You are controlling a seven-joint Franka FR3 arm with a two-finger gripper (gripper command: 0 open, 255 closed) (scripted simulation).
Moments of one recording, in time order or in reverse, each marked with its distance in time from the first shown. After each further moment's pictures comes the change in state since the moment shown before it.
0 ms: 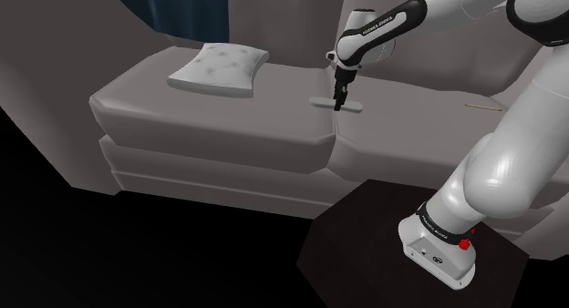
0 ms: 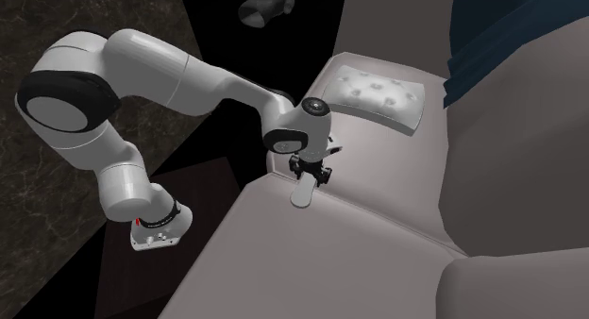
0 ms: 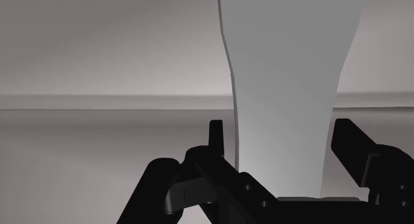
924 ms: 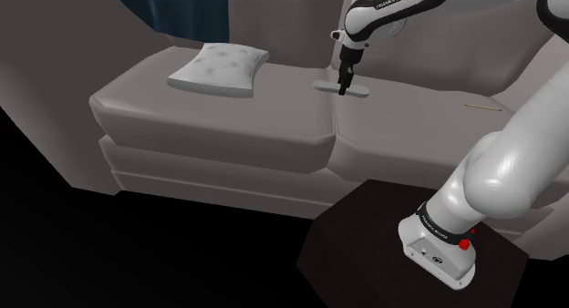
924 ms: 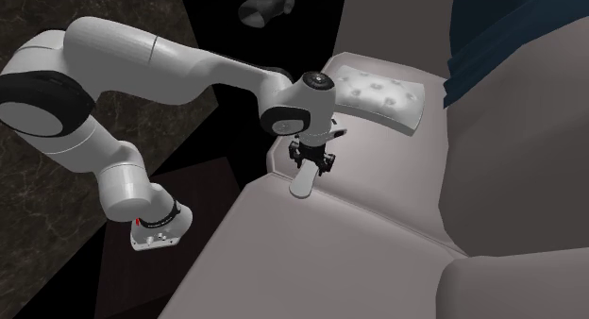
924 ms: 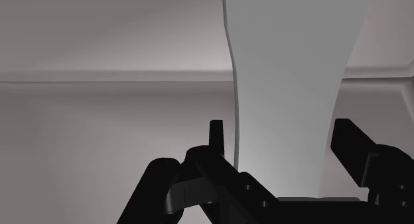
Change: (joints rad) arm 0.006 -0.100 0.001 0.086 -0.046 -0.179 0.032
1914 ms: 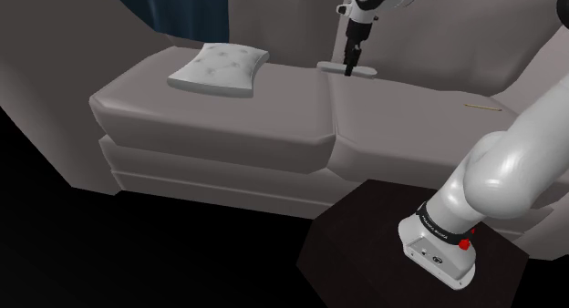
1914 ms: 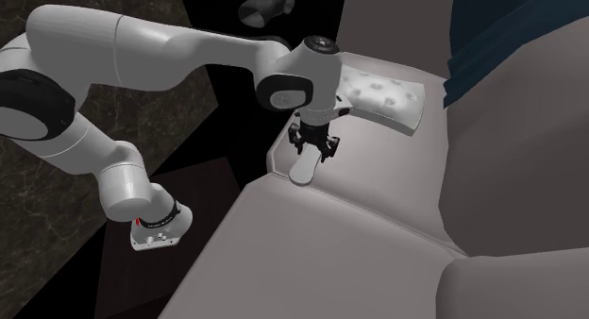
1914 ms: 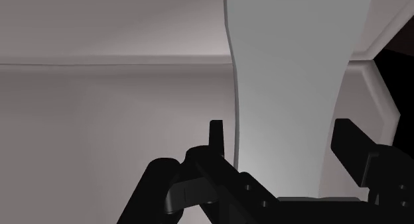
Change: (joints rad) arm 0.004 -0.061 0.007 0.137 -0.021 -0.195 0.015
